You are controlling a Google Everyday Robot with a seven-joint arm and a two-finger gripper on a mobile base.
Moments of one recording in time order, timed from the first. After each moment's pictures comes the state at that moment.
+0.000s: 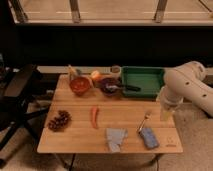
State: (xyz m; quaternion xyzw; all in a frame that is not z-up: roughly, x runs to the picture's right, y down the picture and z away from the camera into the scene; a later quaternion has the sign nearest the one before) arm 0.285 0.104 0.684 -0.28 0.02 0.02 0.96
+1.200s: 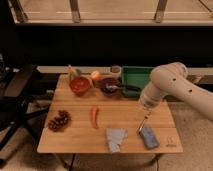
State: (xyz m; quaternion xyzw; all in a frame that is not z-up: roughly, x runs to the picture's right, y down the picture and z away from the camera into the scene) arm 0.180 0.103 0.694 -0.31 -0.04 0.24 0.92
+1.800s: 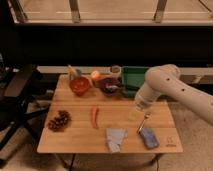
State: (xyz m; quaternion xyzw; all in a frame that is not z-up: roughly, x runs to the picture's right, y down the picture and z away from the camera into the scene) arm 0.138 0.113 0.719 -0.35 -0.05 0.27 0.90
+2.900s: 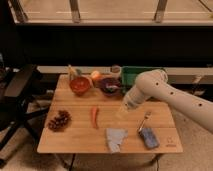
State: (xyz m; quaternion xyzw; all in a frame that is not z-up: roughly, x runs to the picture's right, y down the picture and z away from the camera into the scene) arm 0.097 0.103 0.740 -0.32 -0.09 0.35 0.88
